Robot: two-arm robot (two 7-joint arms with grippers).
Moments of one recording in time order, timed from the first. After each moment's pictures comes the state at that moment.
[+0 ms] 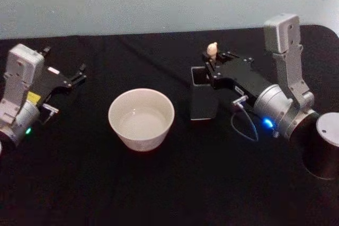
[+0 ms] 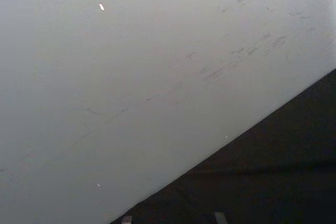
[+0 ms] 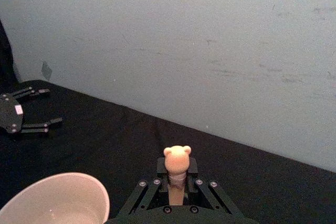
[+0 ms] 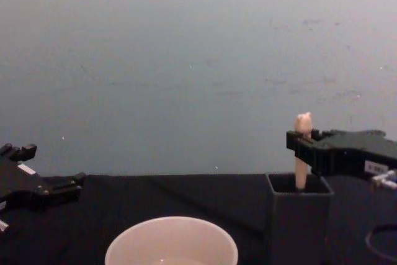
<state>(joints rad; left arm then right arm) -0.20 0.60 0.45 -1.41 -0.25 -0.12 0.03 0.07 0.29 -0.29 -1.73 0.24 0.22 0.22</state>
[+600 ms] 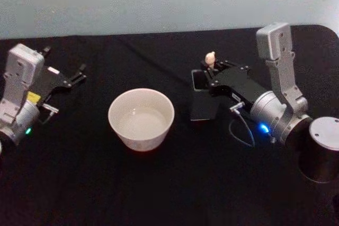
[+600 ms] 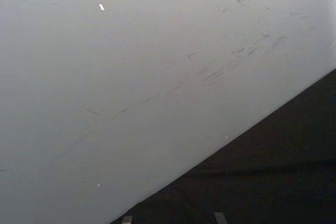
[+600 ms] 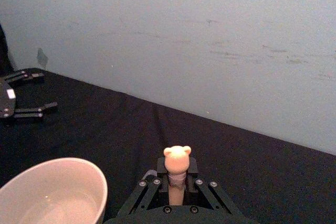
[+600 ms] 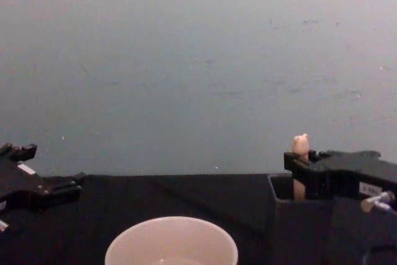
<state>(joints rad) -0.20 0.60 0.45 -1.41 -0.25 -0.12 0.03 0.07 0.27 -0.29 -1.69 0.22 0.23 0.23</state>
